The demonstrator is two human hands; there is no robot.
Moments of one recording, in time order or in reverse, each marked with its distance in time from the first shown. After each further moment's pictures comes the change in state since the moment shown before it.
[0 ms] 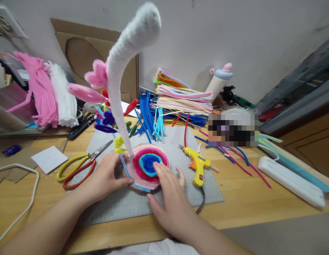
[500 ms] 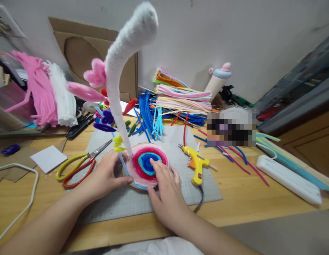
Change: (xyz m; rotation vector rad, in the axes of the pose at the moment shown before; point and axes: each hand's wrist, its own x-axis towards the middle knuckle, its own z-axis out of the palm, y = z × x) left_hand 0.000 -0.003 0.002 -0.009 0.011 0.007; right_hand 0.009 -0.001 0.015 0.102 0.014 0.095
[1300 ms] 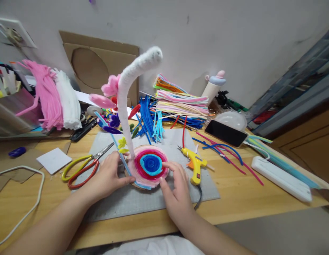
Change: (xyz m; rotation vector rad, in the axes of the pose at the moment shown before) left_hand -0.001 0.005 -0.003 0.023 -0.017 -0.074; right_hand -0.005 0.000 -0.015 0.259 0.361 0.055
